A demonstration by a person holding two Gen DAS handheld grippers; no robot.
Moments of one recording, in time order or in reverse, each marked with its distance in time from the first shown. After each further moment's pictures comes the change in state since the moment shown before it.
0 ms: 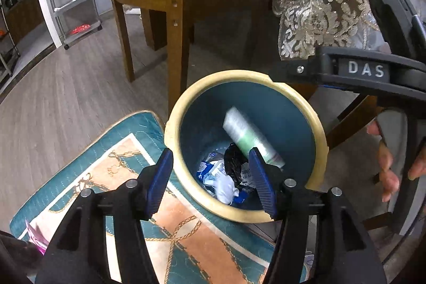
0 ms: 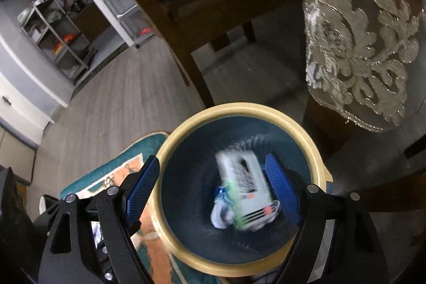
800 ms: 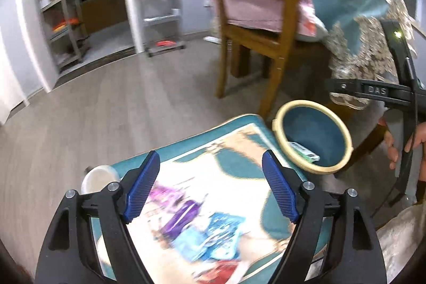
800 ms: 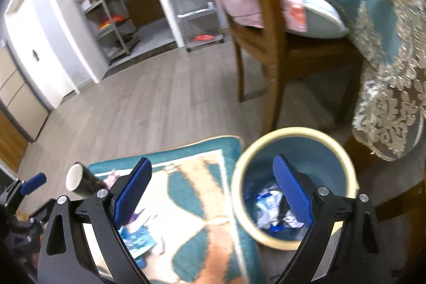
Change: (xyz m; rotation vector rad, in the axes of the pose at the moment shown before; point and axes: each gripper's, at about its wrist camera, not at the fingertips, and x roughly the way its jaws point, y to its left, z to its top) left arm -0.225 0.124 -0.106 -0.203 -0.187 0.287; right arm -0.077 0.151 -0.040 -0.279 -0.092 0.097
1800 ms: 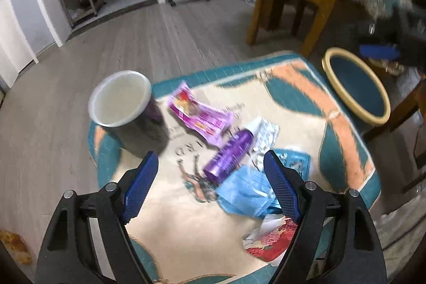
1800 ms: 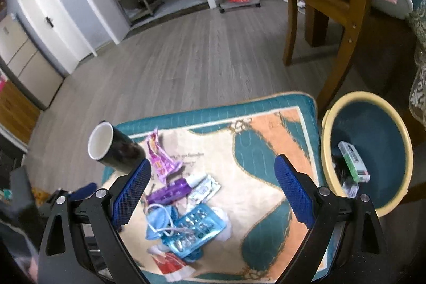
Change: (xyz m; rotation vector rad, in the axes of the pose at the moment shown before) left arm 0.074 0.060 -0.099 -0.053 0.240 0.044; right arm 0.066 0.120 -0.051 -0.065 0.190 0.068
